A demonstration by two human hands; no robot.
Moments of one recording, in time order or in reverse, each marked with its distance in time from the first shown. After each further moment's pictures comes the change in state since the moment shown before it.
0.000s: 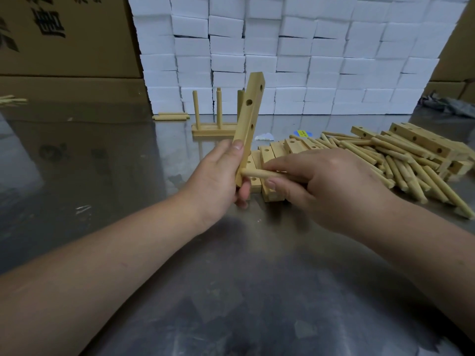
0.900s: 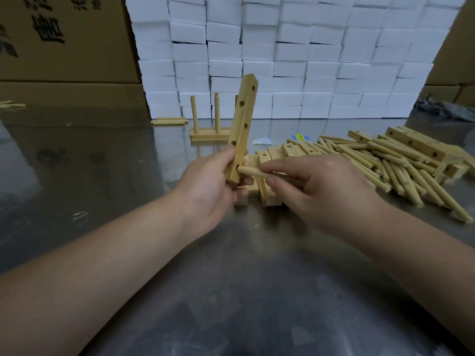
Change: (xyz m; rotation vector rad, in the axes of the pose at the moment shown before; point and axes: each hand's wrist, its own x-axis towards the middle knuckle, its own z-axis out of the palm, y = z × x) left_hand 0.008 0.009 0.005 -0.430 0.137 -0.222; right_hand -0.002 0.004 0.008 0.118 0.061 0.147
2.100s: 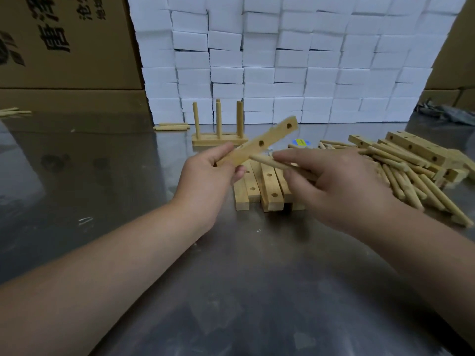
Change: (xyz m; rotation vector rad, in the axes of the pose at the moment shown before) left_hand 0.014 -0.006 -0.011 0.255 0.191 0.201; right_hand 0.006 0.003 -0.014 -0.020 -0.046 0.136
